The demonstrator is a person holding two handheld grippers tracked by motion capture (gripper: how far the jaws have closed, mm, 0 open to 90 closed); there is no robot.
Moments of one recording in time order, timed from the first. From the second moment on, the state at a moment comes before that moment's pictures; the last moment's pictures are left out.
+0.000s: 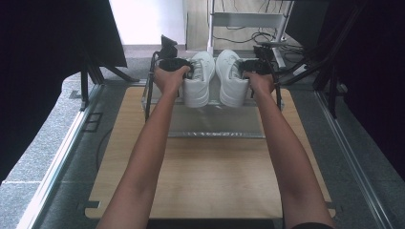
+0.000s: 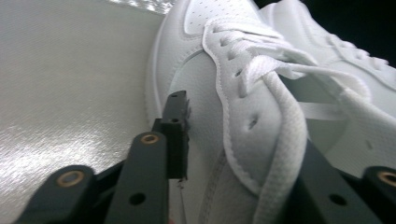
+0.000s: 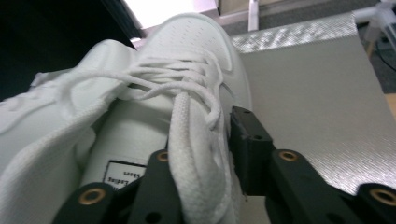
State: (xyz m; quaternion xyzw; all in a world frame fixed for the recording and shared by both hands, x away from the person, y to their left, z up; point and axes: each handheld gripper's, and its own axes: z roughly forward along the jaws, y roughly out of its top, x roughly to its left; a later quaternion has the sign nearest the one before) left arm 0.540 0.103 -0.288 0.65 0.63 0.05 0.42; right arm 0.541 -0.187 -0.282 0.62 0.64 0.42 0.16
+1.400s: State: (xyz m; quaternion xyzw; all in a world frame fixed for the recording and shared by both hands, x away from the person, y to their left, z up) left arm 0.453 0.165 -0.331 0.70 0.55 0.04 0.45; right arm 0.459 -0.215 -0.307 0.51 0.73 0.41 0.21
